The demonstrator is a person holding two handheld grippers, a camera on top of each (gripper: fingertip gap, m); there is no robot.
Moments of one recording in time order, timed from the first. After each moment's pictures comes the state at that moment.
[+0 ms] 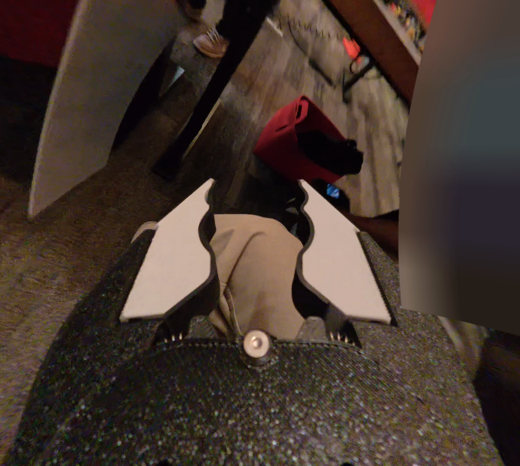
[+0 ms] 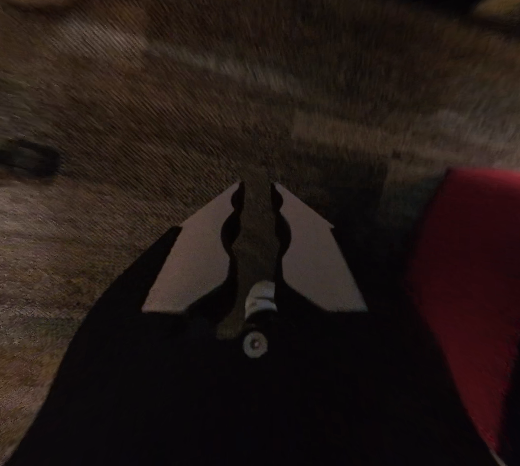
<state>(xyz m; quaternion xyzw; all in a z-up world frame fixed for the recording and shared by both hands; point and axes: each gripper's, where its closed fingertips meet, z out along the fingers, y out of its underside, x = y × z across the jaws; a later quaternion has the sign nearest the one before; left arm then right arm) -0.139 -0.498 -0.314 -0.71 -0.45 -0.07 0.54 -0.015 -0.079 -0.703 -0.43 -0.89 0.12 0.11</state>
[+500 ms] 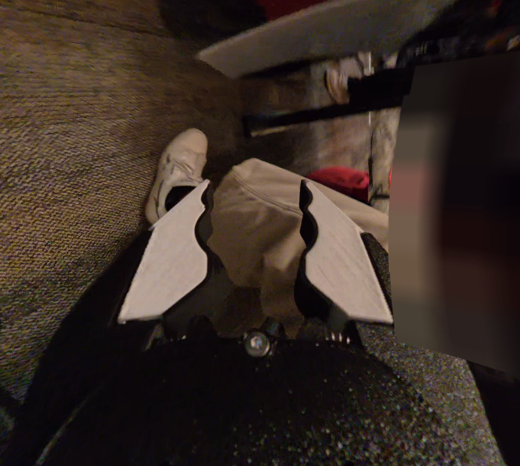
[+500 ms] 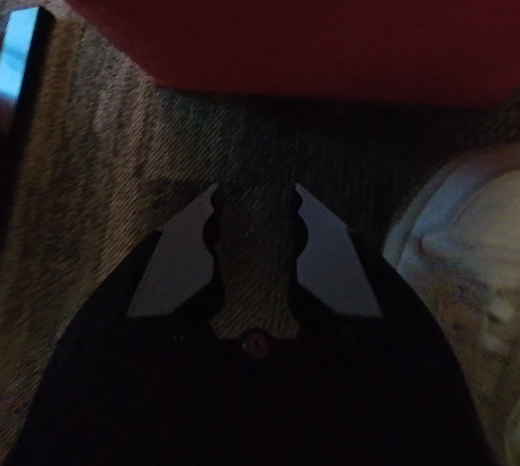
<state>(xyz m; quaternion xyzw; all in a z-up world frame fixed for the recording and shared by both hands) -0.108 -0.672 -0.493 -0.48 -0.74 -0.11 0.45 -0.015 0.249 -0.843 -0.90 -0.25 0.20 0.31</state>
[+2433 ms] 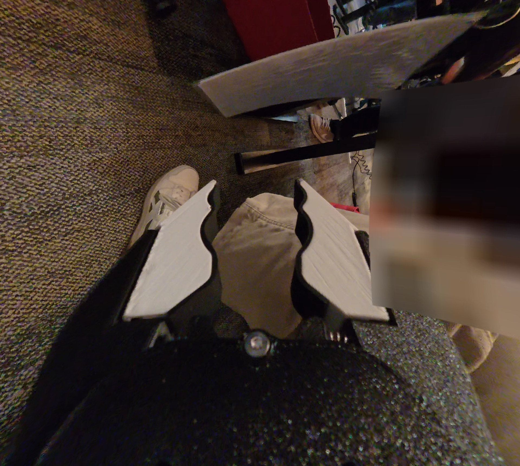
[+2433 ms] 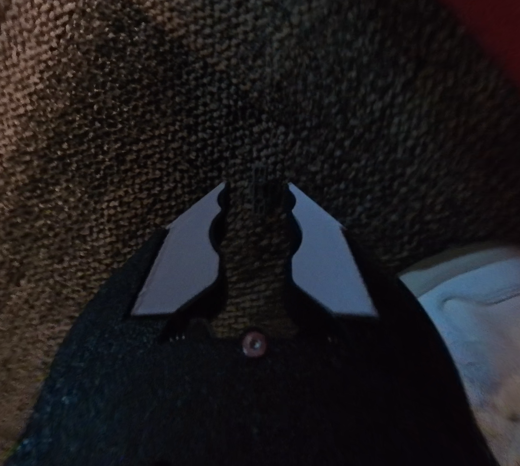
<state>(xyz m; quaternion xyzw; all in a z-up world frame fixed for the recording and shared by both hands) -0.138 -0.644 -0.550 -0.43 -0.74 -0.07 0.52 -0.022 0.219 -0.926 -0.81 -0.54 0.14 0.16</state>
